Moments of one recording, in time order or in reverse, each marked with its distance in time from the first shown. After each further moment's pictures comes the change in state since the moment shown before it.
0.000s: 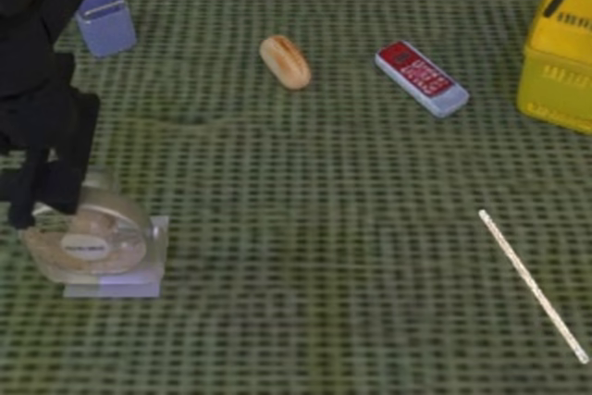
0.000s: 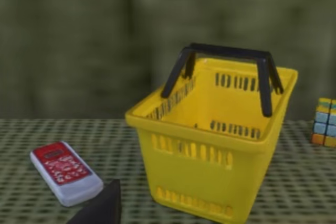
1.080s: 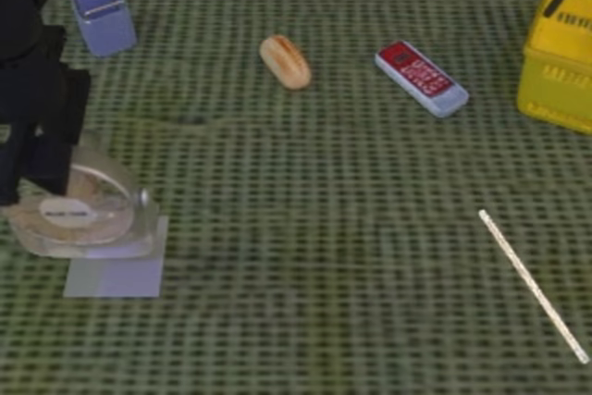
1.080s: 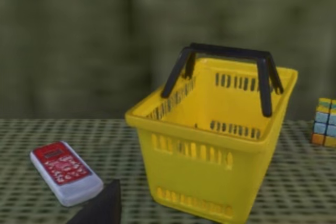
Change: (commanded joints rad) left arm -0.010 -0.011 0.119 -0.134 -0.002 -0.002; right arm 0.000 0.000 0.000 0.000 0.000 0.000
